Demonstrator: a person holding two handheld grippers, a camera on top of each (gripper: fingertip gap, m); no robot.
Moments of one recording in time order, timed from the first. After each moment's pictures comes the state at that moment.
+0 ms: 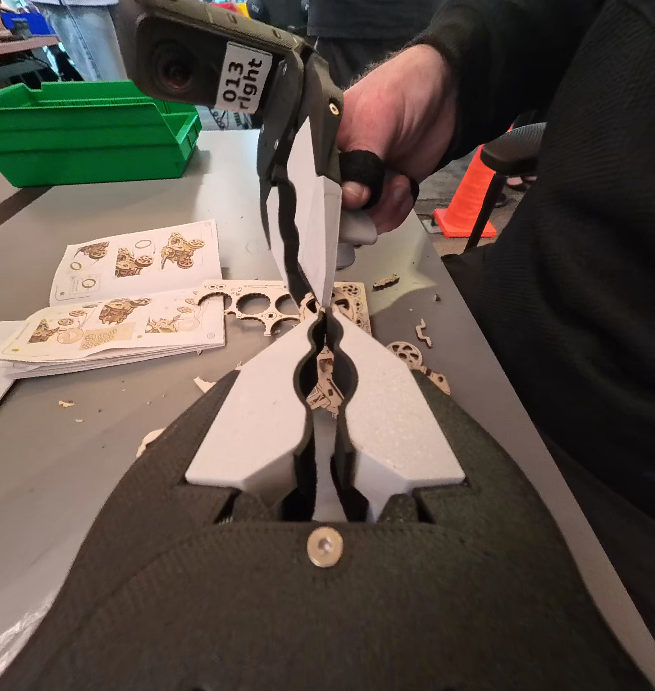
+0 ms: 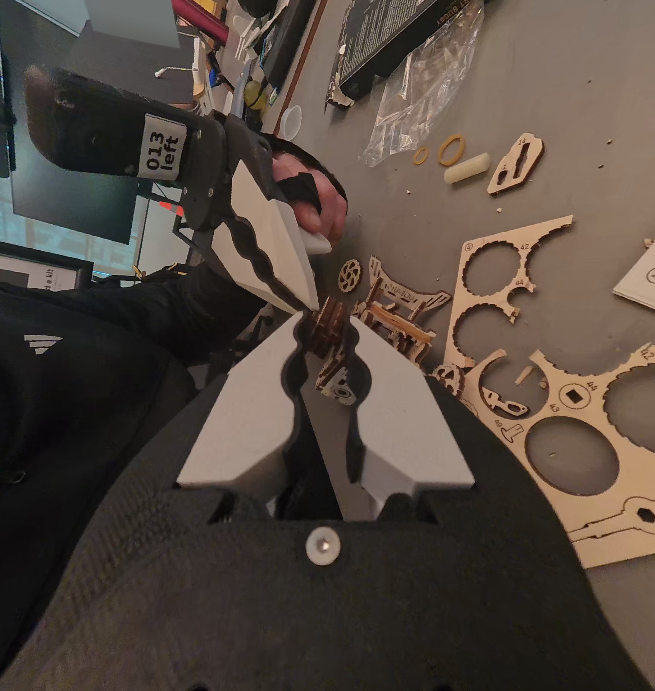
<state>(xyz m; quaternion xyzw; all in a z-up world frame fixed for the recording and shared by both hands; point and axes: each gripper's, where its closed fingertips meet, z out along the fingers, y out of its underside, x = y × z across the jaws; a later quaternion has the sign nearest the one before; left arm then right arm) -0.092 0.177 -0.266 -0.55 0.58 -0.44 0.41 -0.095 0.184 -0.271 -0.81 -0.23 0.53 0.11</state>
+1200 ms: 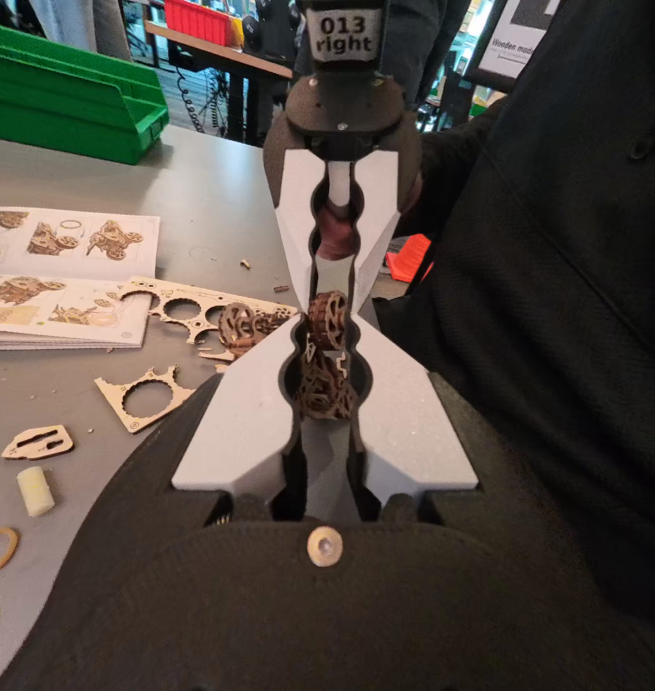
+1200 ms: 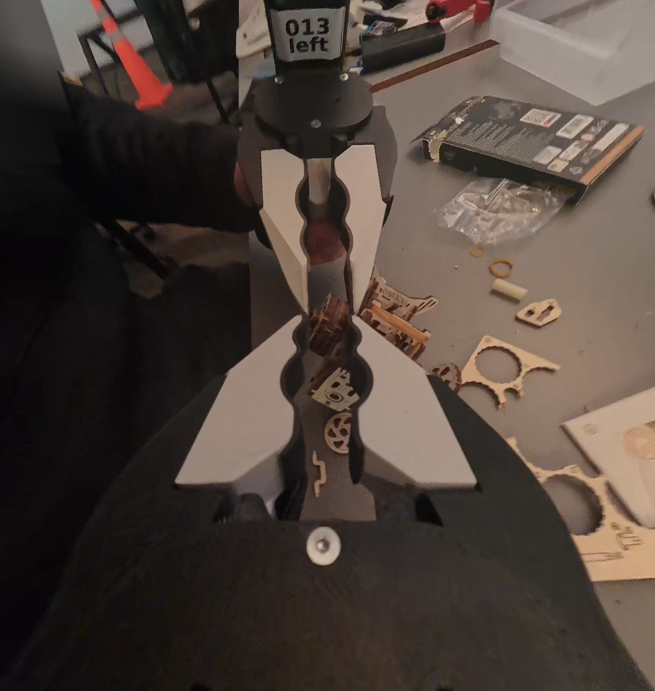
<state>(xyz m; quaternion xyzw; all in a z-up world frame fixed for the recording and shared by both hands) -0.094 0.133 -0.240 -0.58 0.51 -0.52 0.36 -0.102 0.133 -0.241 -0.69 -0.51 0.41 0.31</state>
